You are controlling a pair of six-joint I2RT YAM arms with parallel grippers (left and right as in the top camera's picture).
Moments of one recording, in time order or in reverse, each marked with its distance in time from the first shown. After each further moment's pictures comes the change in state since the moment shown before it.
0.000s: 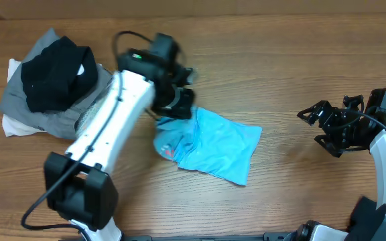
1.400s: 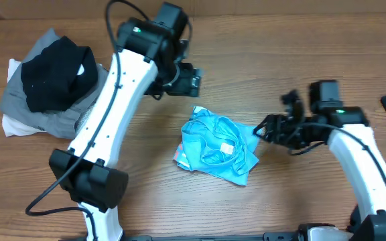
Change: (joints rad) left arm 0.042 0.137 0.465 -0.316 -0.220 -0.167; right arm 0.459 0.000 0.000 -0.025 0.016 -0.195
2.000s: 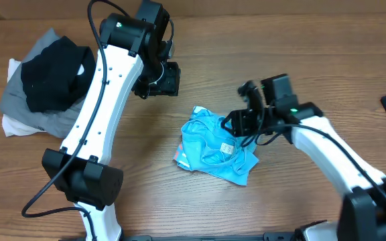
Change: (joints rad) left arm 0.060 0.000 0.000 -0.056 0.000 0.046; right arm 0.250 0.167 0.005 0.355 0.024 0.035
